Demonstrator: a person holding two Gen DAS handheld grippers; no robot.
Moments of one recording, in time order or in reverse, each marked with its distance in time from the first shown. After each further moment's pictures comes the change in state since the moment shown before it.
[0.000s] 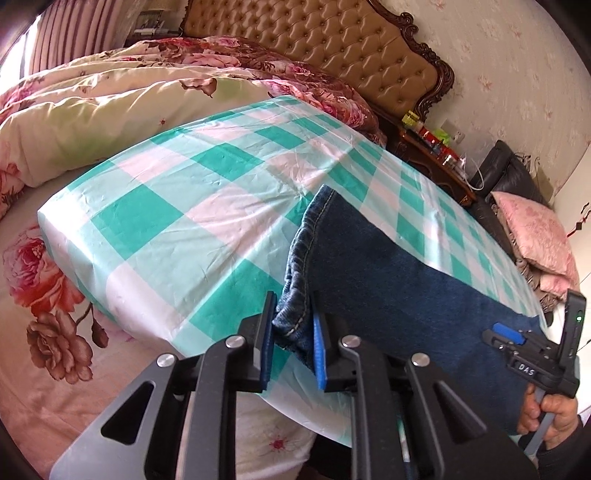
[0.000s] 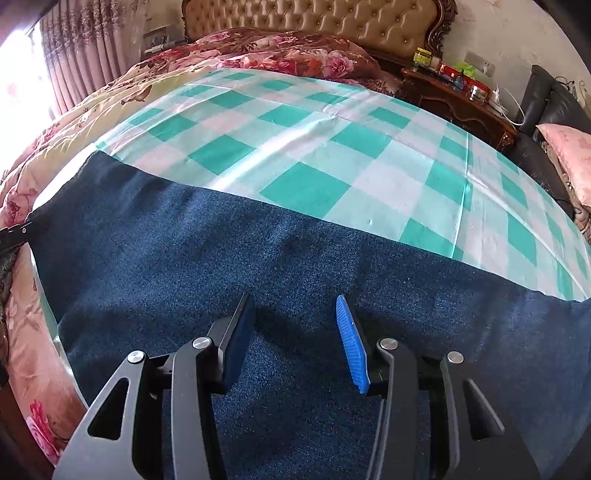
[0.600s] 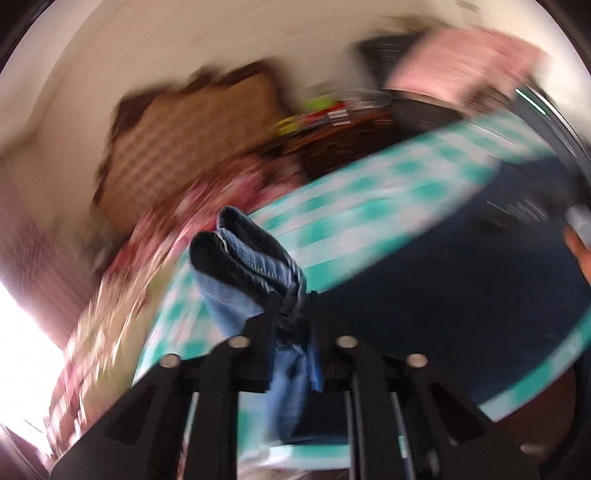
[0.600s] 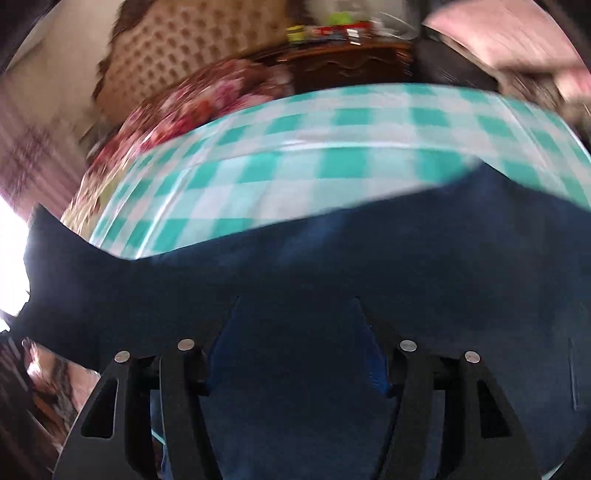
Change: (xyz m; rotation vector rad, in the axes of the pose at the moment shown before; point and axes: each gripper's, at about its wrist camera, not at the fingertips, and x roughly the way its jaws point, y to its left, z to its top) left arm -0.046 -0.359 -0.138 1.004 -0.213 0.249; right arm -0.090 -0.200 -0.073 0.515 -0.025 0.085
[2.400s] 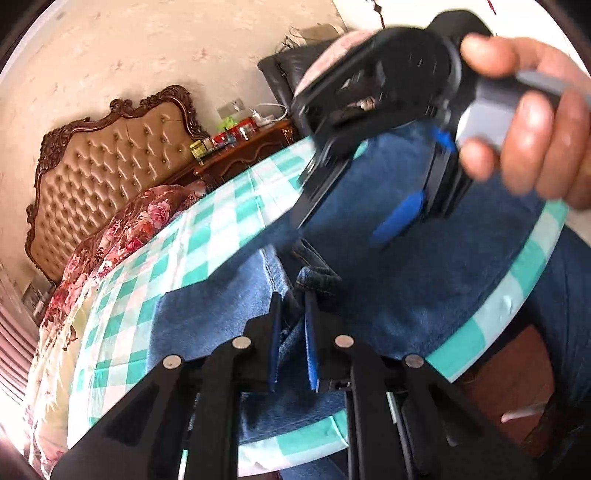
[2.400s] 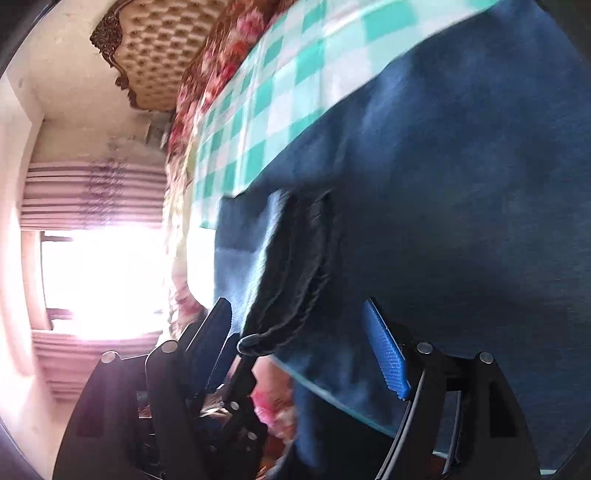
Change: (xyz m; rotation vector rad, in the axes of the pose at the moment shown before) left arm 0.005 -0.023 -0.045 0.047 -0.088 -0.276; right arm 0.037 0.007 -0.020 0.267 0.435 0.555
